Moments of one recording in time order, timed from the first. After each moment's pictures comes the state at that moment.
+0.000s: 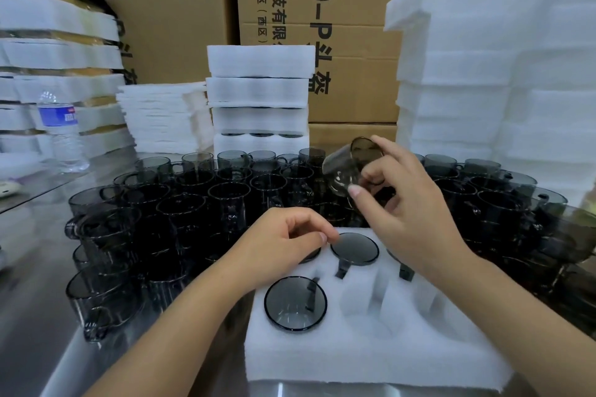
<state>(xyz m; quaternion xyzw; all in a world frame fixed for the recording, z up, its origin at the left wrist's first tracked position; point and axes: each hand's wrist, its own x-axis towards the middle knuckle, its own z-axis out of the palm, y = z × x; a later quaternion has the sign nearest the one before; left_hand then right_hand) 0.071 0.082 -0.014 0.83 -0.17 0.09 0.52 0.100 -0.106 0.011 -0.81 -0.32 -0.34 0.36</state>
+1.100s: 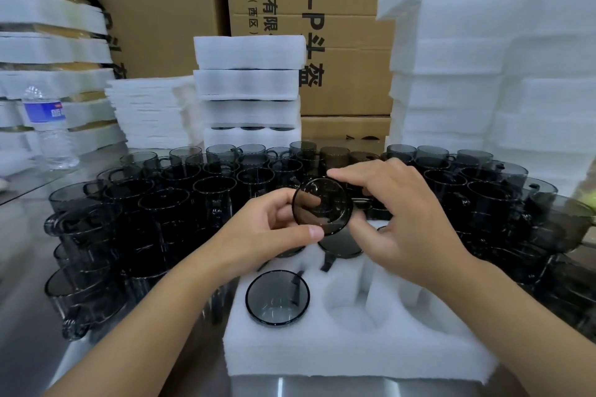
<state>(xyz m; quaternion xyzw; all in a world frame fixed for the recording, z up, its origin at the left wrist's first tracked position) 0.070 0.085 -0.011 0.77 -0.20 0.03 0.61 0.087 -0.116 0.008 -0.78 -0.41 -0.40 0.27</state>
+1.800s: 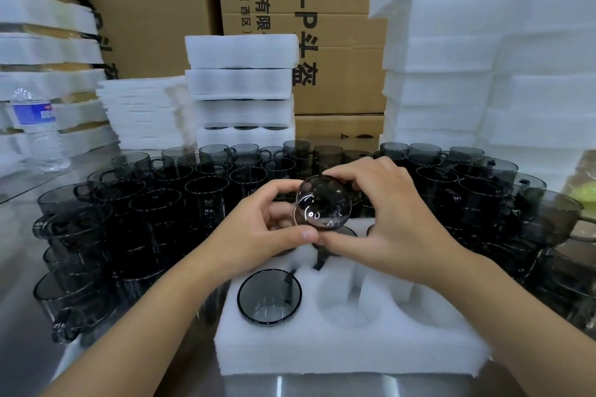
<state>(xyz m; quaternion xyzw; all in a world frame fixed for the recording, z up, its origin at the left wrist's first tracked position) 0.076 0.082 -0.015 0.77 -0.22 0.07 0.60 0.083 -0.119 0.013 -0.85 -0.37 -0.28 0.25</state>
